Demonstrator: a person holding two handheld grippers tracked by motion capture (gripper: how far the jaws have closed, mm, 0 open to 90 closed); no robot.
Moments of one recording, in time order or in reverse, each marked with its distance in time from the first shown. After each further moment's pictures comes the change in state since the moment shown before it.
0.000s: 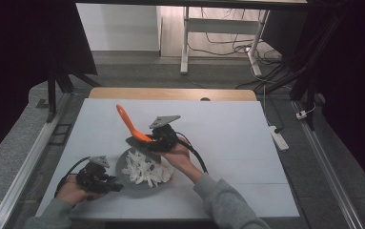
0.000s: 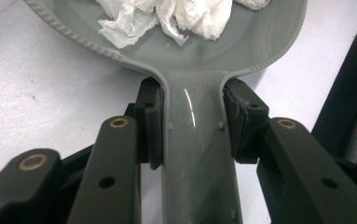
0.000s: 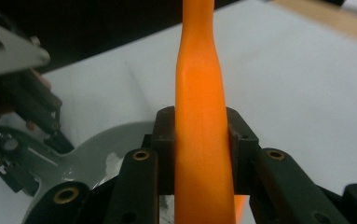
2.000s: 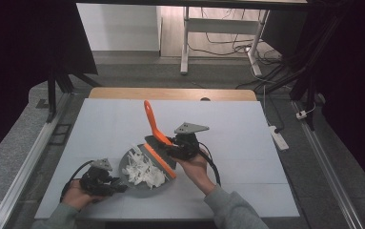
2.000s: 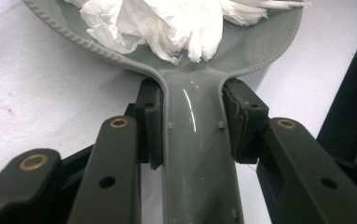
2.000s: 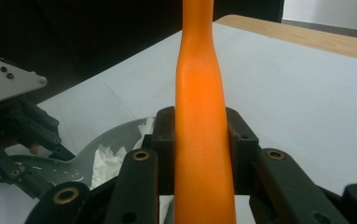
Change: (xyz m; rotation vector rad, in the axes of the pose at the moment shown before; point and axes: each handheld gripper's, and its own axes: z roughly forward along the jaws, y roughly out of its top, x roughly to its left) left arm -0.013 -0.003 0.009 -0.085 0.033 -0.020; right arm 0.007 -0.031 -0.059 -0.117 -0.126 0.155
